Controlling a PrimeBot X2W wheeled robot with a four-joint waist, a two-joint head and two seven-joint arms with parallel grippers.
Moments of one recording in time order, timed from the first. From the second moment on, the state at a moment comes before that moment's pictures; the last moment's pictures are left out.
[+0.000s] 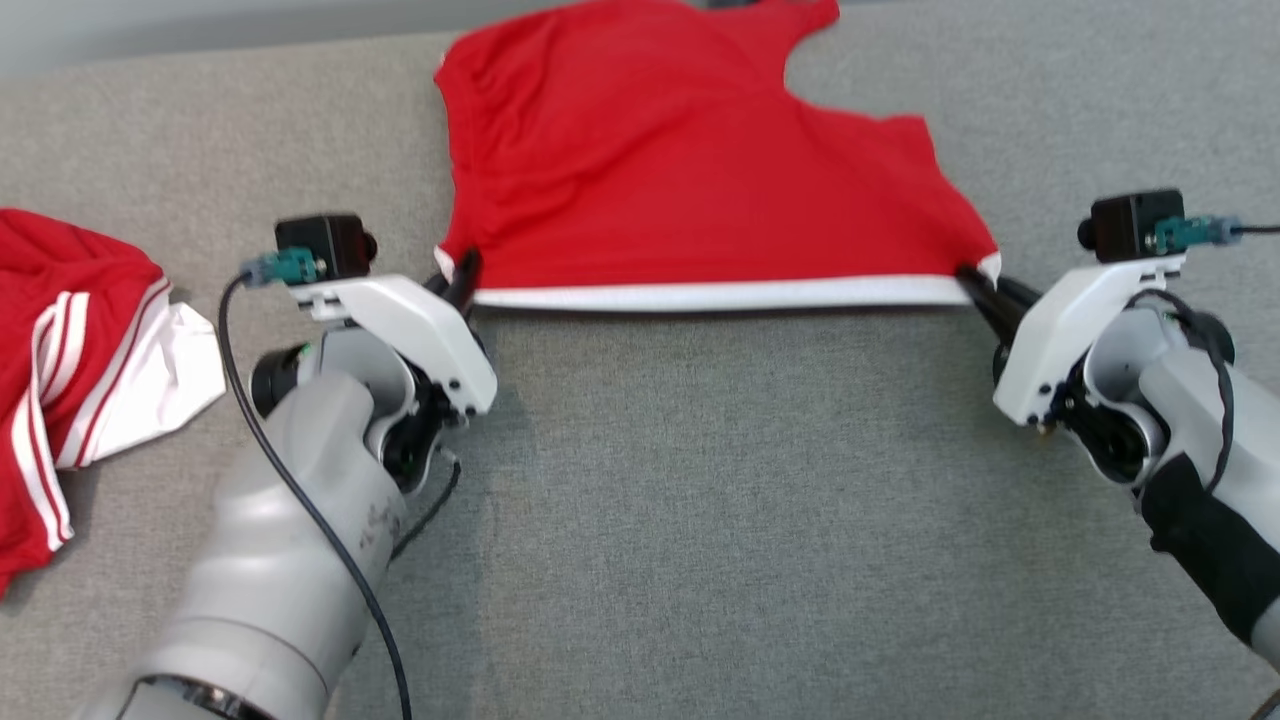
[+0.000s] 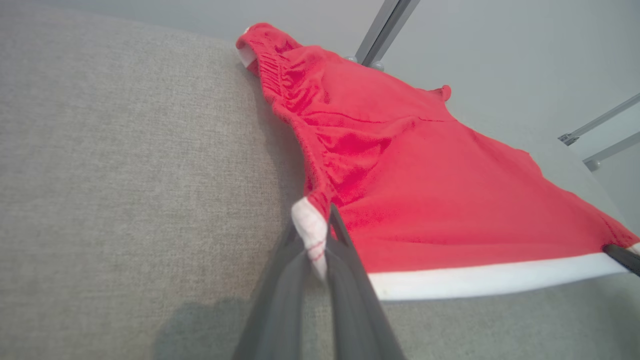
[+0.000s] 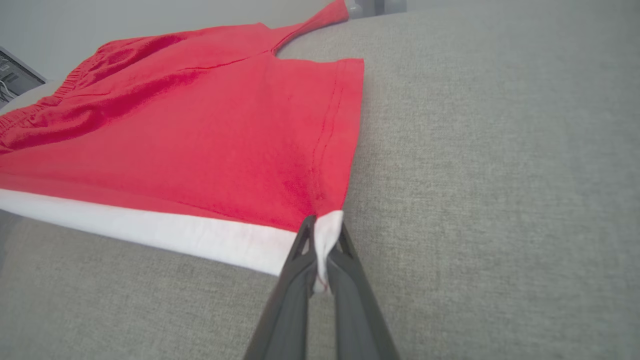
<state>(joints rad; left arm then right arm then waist) -0.95 0.04 -0.61 1.19 -0.95 -0.11 -0.08 -0.97 -0.36 0.97 0.94 1.12 0.13 0.00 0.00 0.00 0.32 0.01</state>
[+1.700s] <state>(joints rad) -0.05 0.28 -0.73 0.27 -1.11 0.12 0.05 -0.44 -0.85 1.11 0.34 1.60 0.13 0.38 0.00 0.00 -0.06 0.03</state>
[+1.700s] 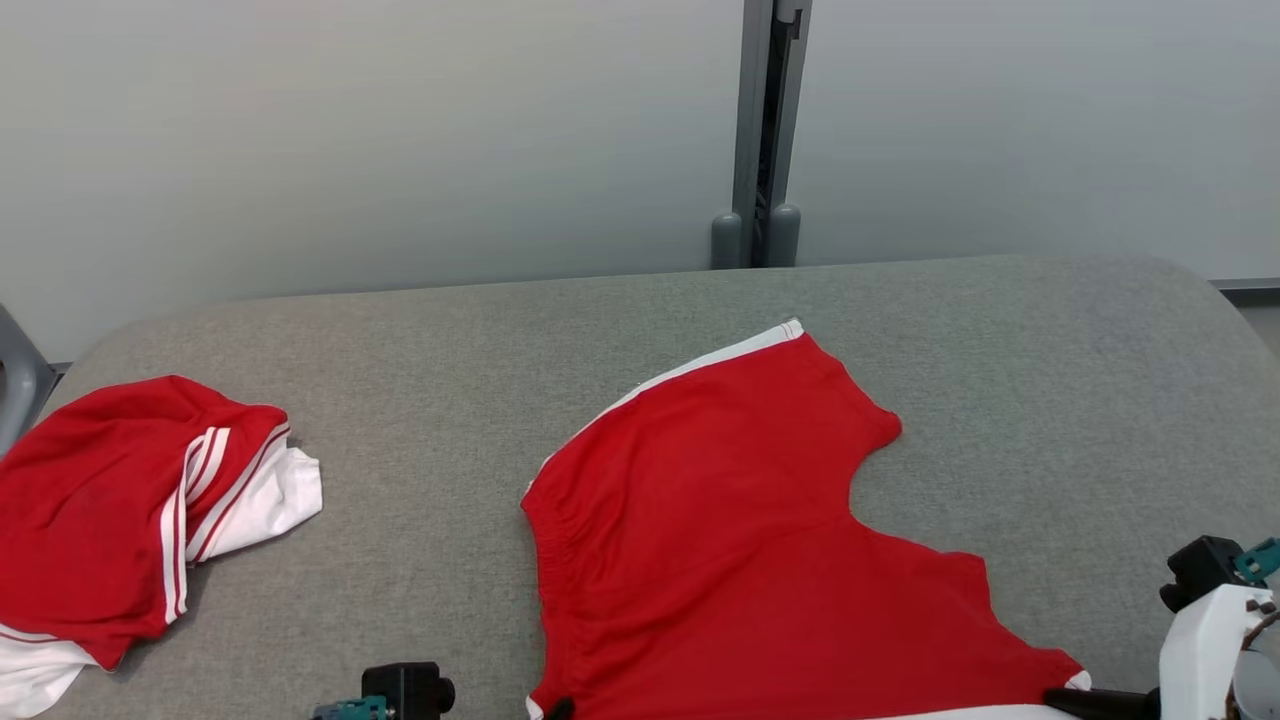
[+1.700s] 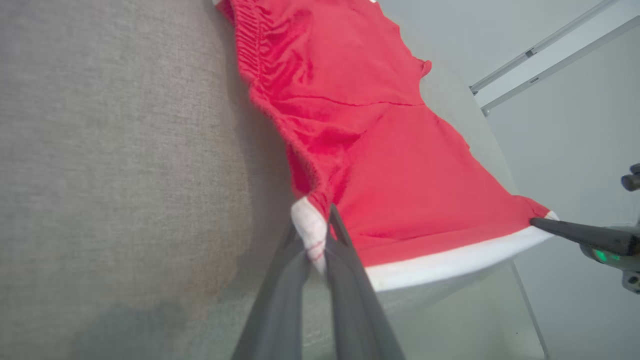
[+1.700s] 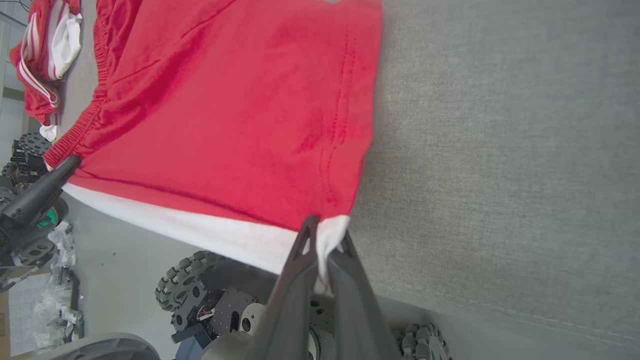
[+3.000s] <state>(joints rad) -0.44 0.22 -0.57 0.09 -1.44 0.37 0.54 -0.99 -0.78 0.98 0.47 1.40 0.13 0.55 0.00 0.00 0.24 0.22</state>
